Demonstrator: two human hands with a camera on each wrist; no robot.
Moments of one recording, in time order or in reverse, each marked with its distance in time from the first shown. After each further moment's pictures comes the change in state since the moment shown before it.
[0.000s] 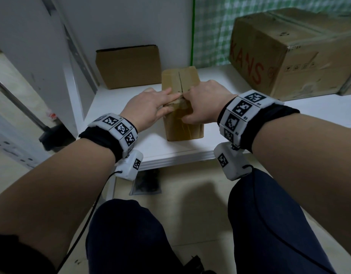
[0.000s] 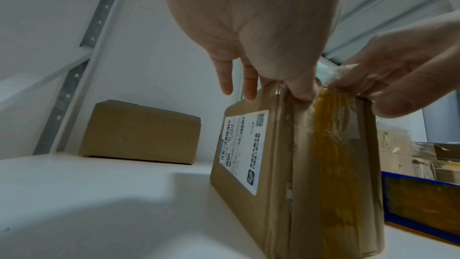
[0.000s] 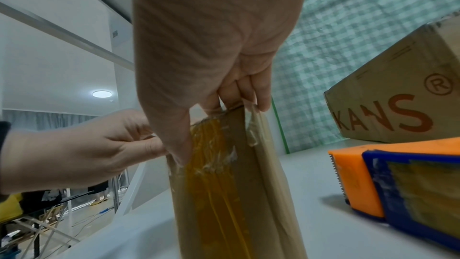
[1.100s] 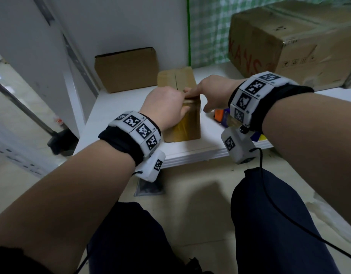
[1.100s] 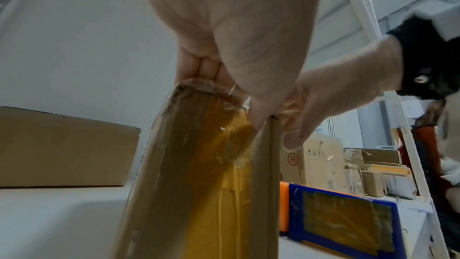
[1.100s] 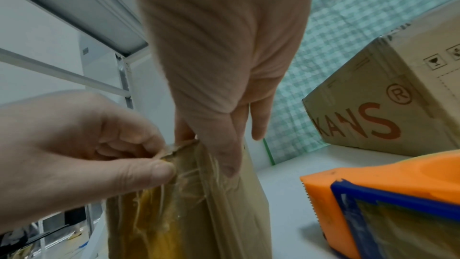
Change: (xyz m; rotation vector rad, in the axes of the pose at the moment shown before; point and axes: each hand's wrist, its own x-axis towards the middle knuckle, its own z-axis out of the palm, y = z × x) left_hand 0.030 0.070 -0.011 0.409 0.055 -0.030; right_hand -0.003 0.050 -0.005 0.094 -0.168 -0.080
